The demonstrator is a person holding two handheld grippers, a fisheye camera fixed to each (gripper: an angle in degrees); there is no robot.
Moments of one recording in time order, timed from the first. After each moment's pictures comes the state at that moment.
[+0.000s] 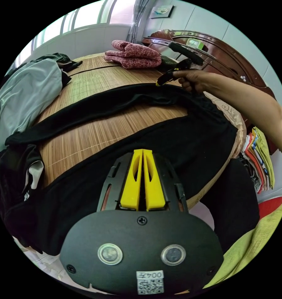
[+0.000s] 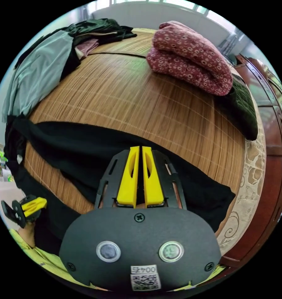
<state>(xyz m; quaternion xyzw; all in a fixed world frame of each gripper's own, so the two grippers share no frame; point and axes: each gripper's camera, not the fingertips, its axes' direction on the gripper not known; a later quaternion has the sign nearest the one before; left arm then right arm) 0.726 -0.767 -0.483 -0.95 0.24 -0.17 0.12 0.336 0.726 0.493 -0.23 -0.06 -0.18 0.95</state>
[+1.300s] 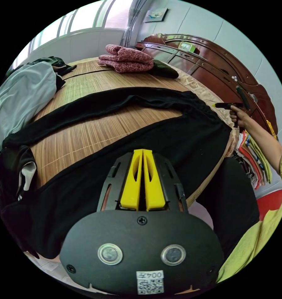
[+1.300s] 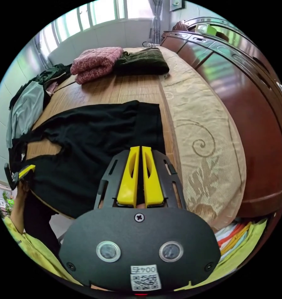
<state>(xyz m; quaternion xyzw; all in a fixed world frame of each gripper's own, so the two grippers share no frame) 0.709 -0.807 -0.496 -0.94 0.26 -0.20 0.14 0.619 0.843 0.336 -0.17 -0.02 -0.01 0.99</state>
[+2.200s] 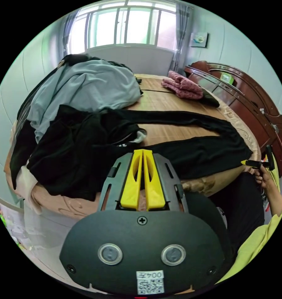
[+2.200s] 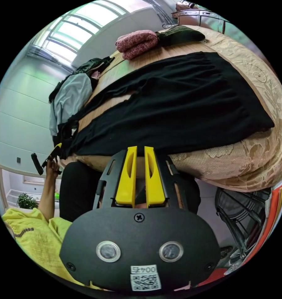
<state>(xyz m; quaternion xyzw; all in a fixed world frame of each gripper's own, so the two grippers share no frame) 0.500 -0.884 -0.408 -0.97 0.09 -0.08 0.22 0.548 1.020 0.257 -0.21 -0.24 0.06 0.95</state>
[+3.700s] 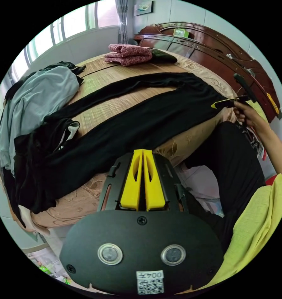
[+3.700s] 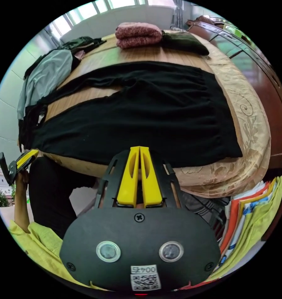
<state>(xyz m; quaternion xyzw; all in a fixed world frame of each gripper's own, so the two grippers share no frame) 0.643 -0.881 -0.381 -0.94 0.29 -0.09 0.11 0.470 0.933 0.345 -0.27 -0.08 -0.04 0.96</state>
